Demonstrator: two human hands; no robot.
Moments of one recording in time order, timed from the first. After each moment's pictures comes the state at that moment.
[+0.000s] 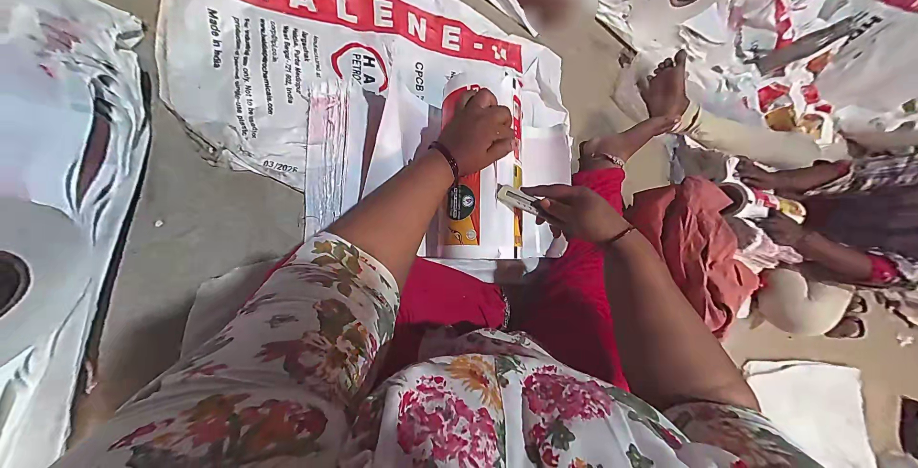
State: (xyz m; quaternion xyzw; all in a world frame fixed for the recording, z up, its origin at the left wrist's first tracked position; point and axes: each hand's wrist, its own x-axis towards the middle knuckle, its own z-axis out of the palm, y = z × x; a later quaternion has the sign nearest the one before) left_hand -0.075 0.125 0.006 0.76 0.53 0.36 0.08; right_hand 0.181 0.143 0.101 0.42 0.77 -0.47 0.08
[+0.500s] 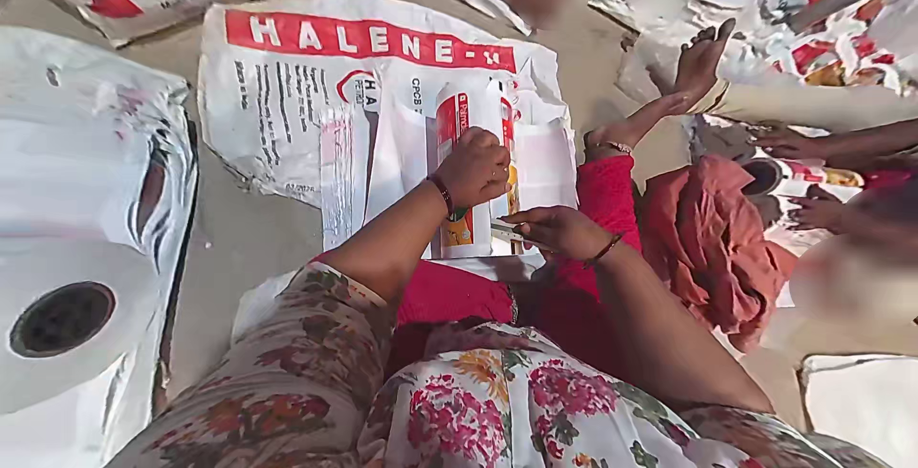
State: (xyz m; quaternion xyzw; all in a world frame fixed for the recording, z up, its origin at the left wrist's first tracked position) left_hand -0.049 0.094 0.010 0.83 0.47 0.28 0.08; right_hand 0.195 0.112 0.091 0.36 0.76 -0.52 0.12
